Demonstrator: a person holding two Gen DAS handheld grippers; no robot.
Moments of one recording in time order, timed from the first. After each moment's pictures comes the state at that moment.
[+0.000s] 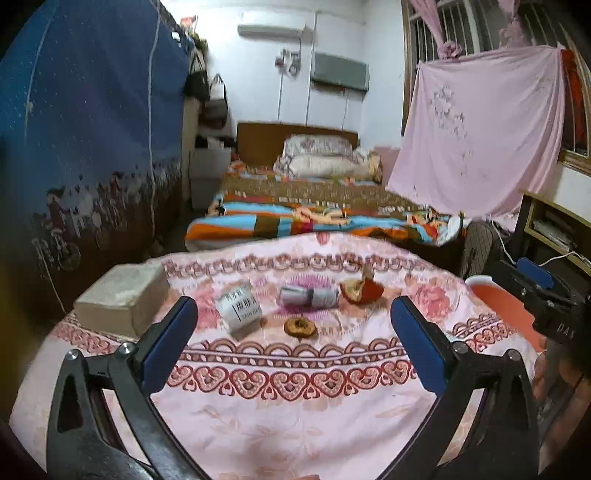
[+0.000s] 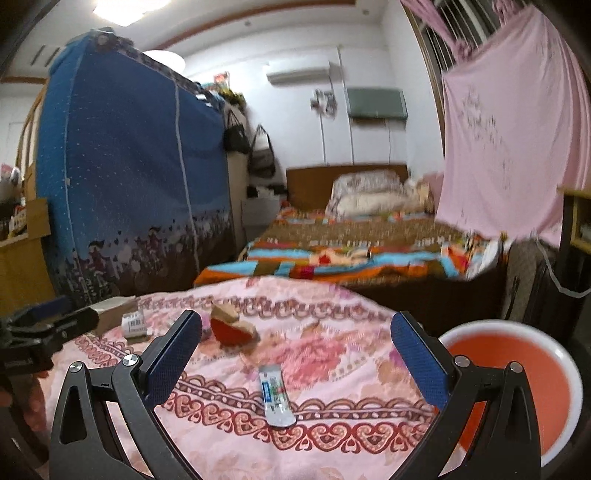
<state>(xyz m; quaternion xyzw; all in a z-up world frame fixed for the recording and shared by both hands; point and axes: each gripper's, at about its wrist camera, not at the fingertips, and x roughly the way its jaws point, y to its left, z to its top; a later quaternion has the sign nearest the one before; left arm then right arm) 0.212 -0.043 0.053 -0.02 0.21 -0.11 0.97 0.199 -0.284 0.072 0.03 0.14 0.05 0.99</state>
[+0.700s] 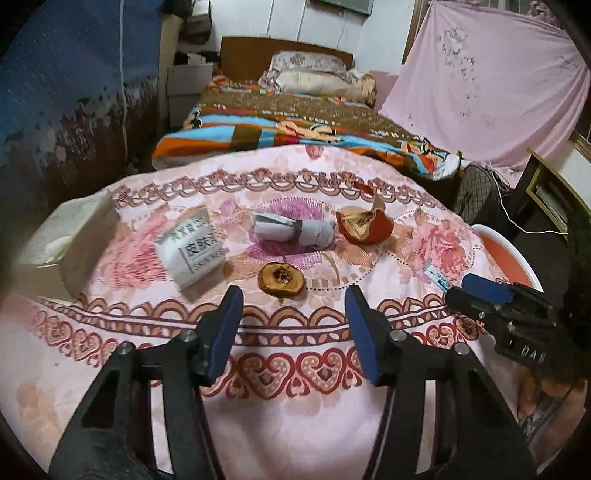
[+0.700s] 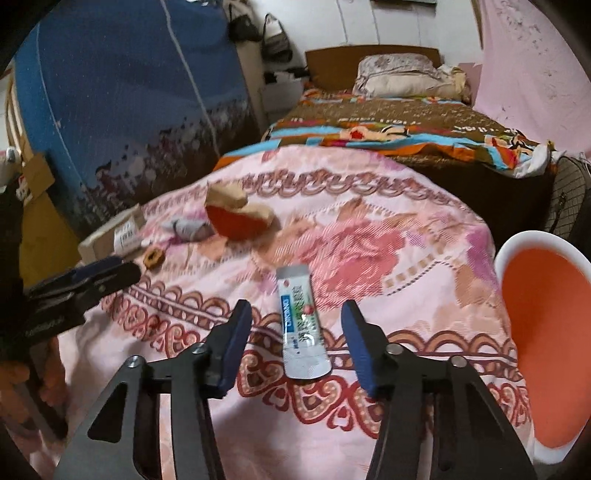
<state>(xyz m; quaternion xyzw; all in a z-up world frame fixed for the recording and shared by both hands) 0.272 -0.065 0.020 -0.03 0.38 -0.15 0.91 0.258 -0.271 0.020 0.05 0.38 0.12 0.92</state>
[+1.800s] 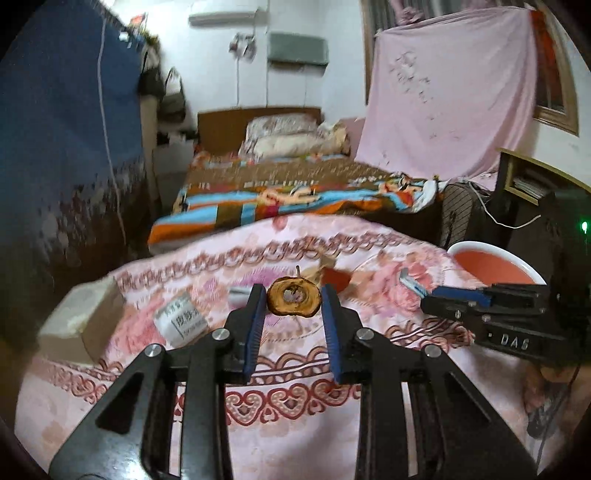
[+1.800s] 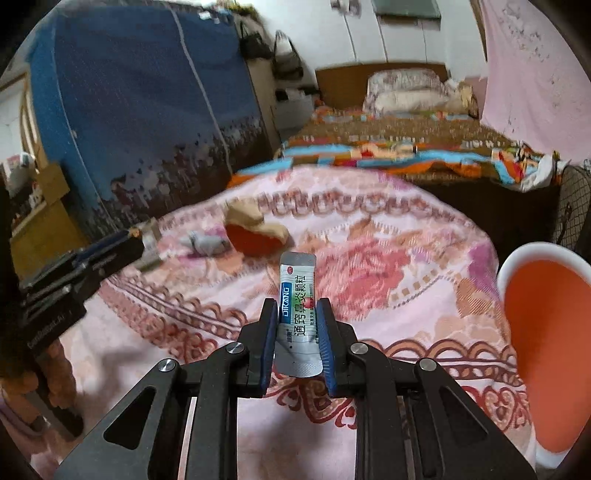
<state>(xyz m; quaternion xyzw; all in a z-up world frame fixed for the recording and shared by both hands) 0.223 -0.089 0.057 0.05 0.22 -0.17 0.96 0.242 -0.278 0.035 0.06 0.32 0.15 0.93</state>
